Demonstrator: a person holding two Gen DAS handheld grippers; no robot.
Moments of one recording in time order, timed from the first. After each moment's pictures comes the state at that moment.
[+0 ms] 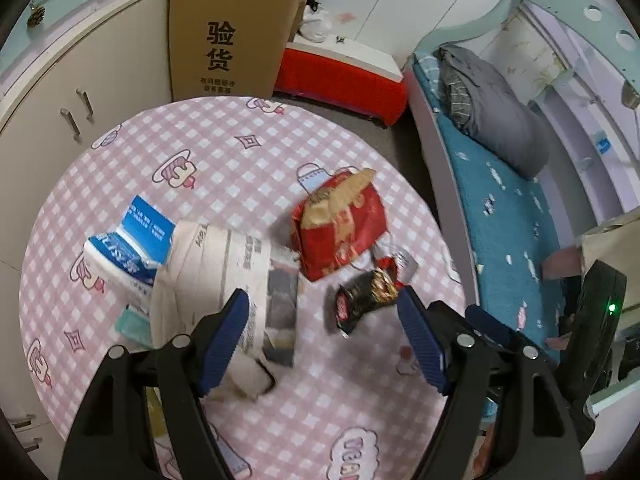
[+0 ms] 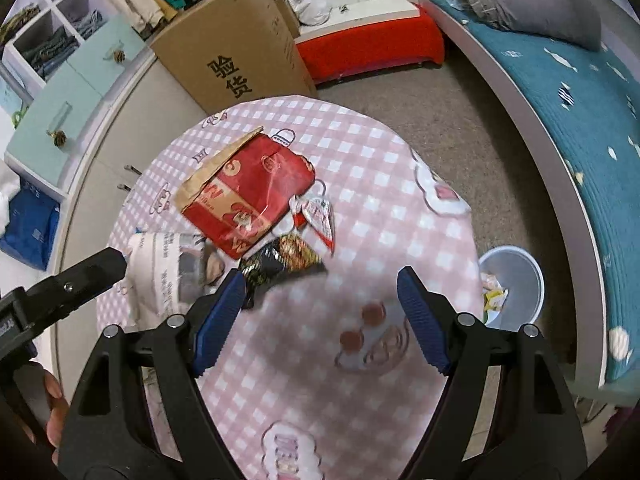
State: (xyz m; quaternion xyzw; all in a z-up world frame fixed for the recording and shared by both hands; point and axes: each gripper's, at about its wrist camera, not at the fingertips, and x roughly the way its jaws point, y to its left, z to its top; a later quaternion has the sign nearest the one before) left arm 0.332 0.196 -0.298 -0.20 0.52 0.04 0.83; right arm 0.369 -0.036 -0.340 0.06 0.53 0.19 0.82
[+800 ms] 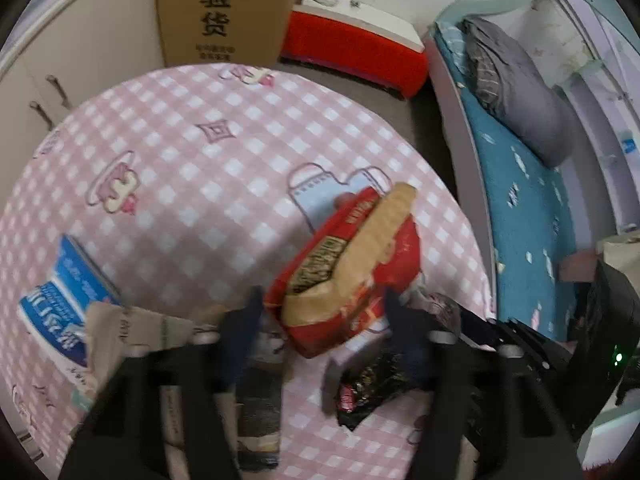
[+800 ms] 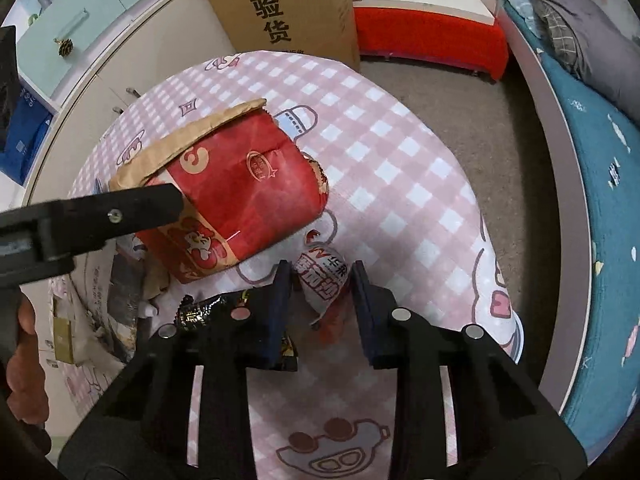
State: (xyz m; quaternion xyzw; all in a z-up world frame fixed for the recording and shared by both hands) left arm 0.423 0.197 -0.361 -0.21 0.58 0.04 0.79; right arm 0.430 -0.003 -0.385 -0.06 0.55 0.27 0.79
